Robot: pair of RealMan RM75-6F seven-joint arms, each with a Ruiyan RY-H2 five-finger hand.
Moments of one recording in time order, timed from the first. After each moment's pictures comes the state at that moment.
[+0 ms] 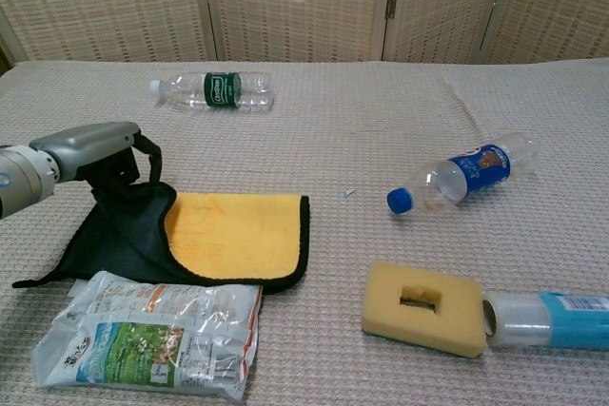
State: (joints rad) left arm -0.67 -1.62 -0.17 -1.27 1.07 0.91 0.24; right arm -0.07 -1.03 -0.07 -1.60 -1.69 1.61 0.23
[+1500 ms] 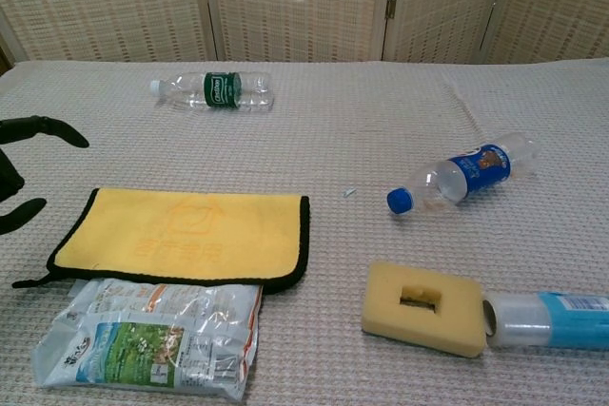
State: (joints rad) left arm -0.33 -1.41 0.06 -1.59 1.55 1.42 0.21; right arm -0.06 -1.02 -0.08 -1.61 -1.70 1.60 0.22
